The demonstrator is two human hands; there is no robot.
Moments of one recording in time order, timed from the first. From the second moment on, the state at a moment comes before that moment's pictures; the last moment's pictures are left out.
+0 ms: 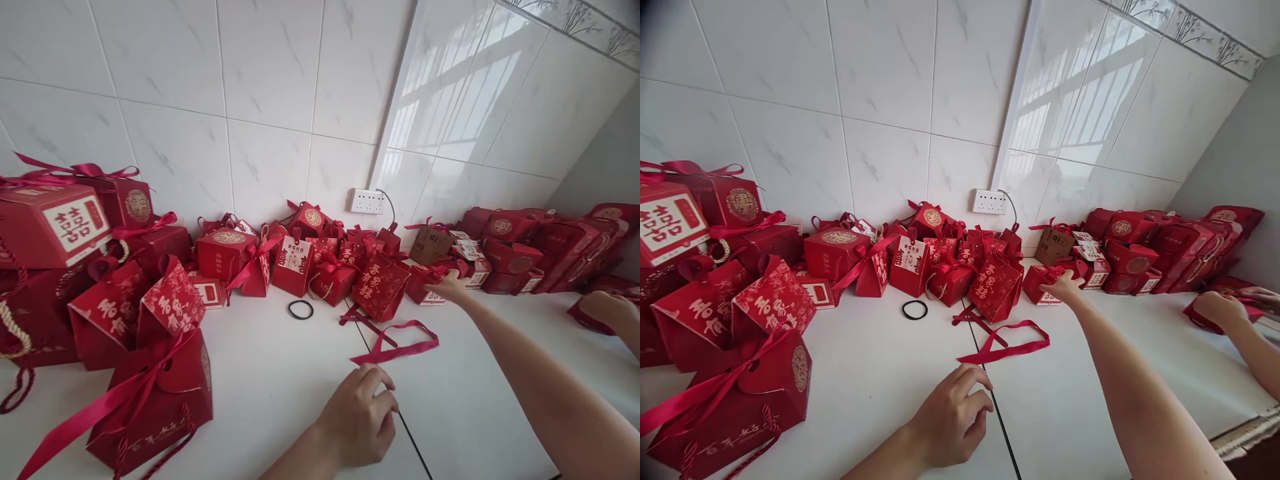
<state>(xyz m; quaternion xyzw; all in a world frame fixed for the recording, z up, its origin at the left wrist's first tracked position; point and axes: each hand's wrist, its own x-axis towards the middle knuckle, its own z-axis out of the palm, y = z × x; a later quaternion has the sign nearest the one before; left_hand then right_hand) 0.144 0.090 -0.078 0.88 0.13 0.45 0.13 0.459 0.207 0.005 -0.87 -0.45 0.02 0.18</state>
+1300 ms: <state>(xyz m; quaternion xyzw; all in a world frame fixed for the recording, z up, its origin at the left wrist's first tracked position) 0.134 0.072 -0.027 0.71 0.23 0.34 0.58 0.343 -0.004 0.019 -0.69 -0.64 0.14 0.29</state>
